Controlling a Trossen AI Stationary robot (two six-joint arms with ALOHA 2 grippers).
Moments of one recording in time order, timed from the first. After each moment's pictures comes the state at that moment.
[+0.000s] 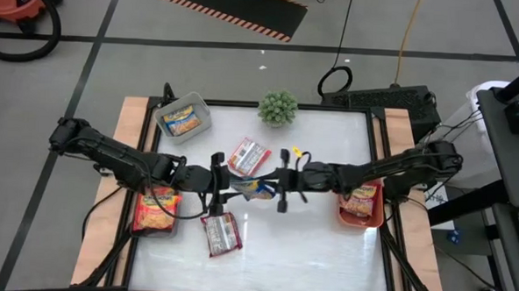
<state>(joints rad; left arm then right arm) -0.25 1.28 0.90 -0.18 -0.31 -0.06 0.13 1.52 0.83 0.49 0.17 -0.12</state>
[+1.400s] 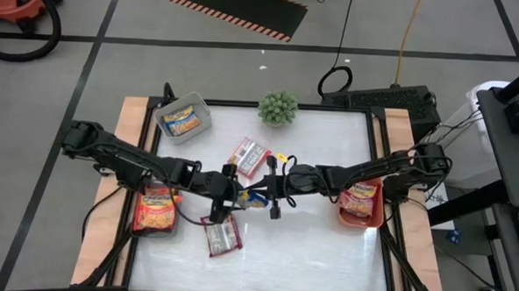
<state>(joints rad) -0.21 1.43 0.87 -0.17 -0.09 0.08 0.13 1.63 0.95 0.44 0.05 -0.15</state>
